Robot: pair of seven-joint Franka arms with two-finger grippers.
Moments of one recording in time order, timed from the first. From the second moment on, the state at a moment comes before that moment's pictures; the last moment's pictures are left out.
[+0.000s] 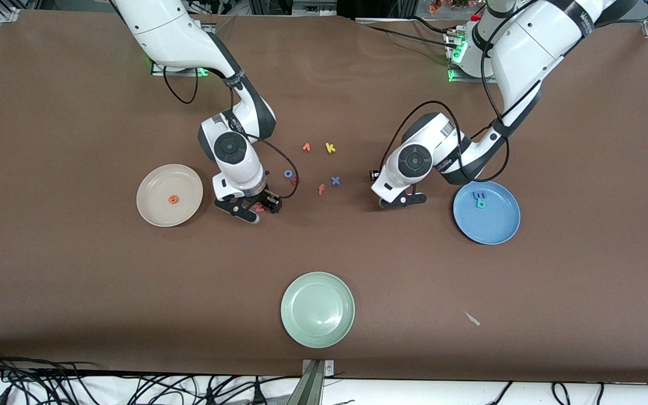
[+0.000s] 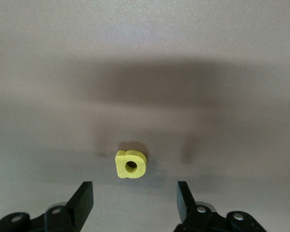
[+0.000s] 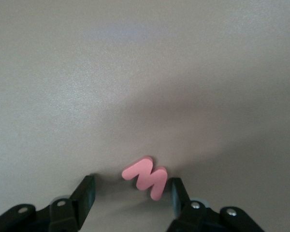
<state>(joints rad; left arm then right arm) 0.05 0.69 -0.65 -1.91 0.29 2.19 -0.89 0.60 0.63 -0.04 -1.90 0.02 2.59 0.99</state>
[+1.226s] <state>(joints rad) 0.08 0.65 -0.65 -1.78 0.36 1.95 -0.79 0.60 0.62 -0.05 -1.90 0.02 2.59 0.98</state>
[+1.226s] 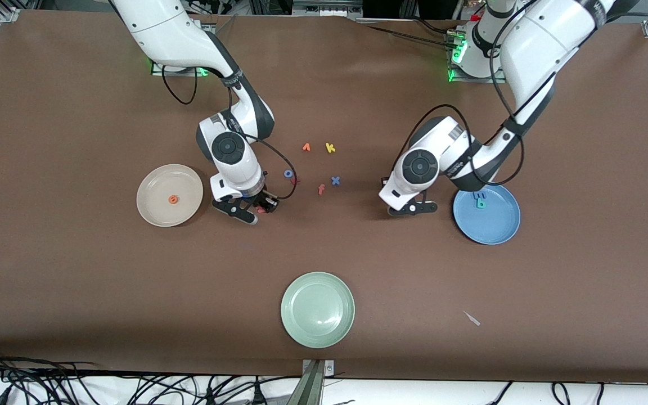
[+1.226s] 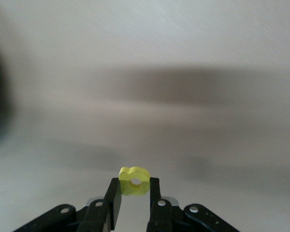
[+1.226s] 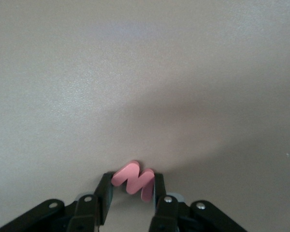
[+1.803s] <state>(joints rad) 0.36 0.61 -0.64 -1.72 0.36 1.76 -0.39 0.60 0.55 -0.16 -1.87 0.01 2.35 0.70</state>
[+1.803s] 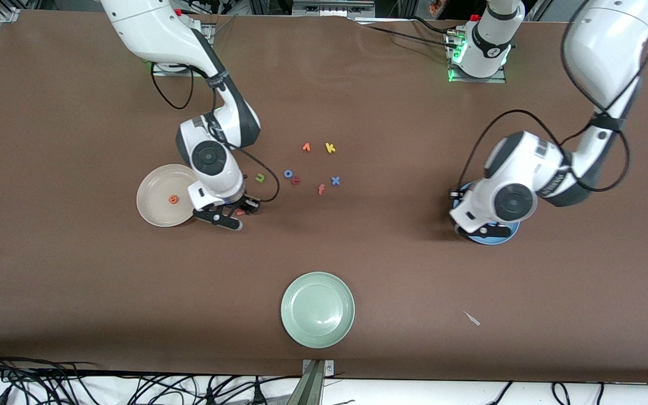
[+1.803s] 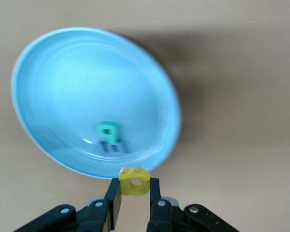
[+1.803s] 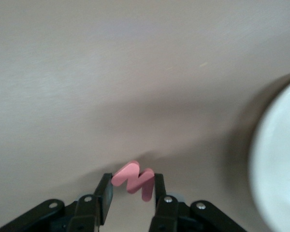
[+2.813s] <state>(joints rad) 0.38 0.42 -0.73 -1.62 0.32 1.70 -0.36 0.59 0.23 -0.34 -2.33 0.01 2.40 0.37</state>
